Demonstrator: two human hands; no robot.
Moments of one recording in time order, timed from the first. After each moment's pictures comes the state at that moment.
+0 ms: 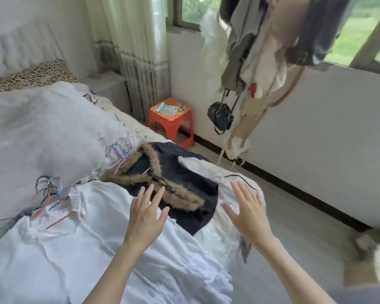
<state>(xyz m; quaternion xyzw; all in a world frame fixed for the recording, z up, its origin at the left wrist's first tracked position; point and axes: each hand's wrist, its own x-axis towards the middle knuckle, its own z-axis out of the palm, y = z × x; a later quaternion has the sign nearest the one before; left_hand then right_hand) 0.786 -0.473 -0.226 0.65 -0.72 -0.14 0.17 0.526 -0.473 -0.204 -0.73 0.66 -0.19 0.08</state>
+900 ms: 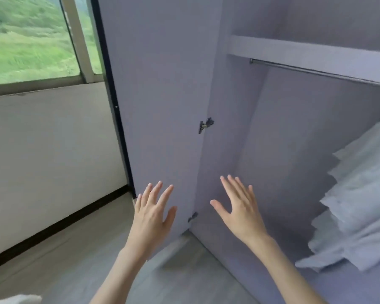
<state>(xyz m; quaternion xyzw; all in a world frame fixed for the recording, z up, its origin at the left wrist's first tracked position) 0.197 -0.264 -0.143 -0.03 -0.96 -0.21 0.17 0.162 -0.042 -0.118 -0.16 0.95 -0.22 -0.13</state>
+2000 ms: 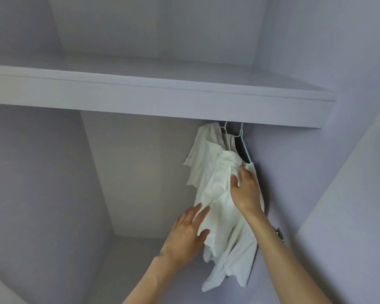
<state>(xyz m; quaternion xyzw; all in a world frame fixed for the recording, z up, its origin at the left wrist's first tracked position) -0.038 0.200 -0.140 -0.51 -0.82 -0.27 -0.02 0.020 0.358 -0.056 0.36 0.83 -0.32 -0.28</state>
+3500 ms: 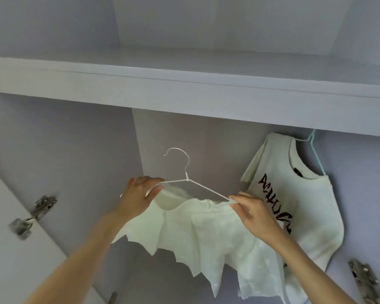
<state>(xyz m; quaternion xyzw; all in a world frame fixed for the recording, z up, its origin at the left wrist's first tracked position) -0.233 0.042 -0.114 -0.35 -0.90 -0.27 0.06 -0.048 0.300 -0.103 0.03 0.93 -0.28 -0.24</state>
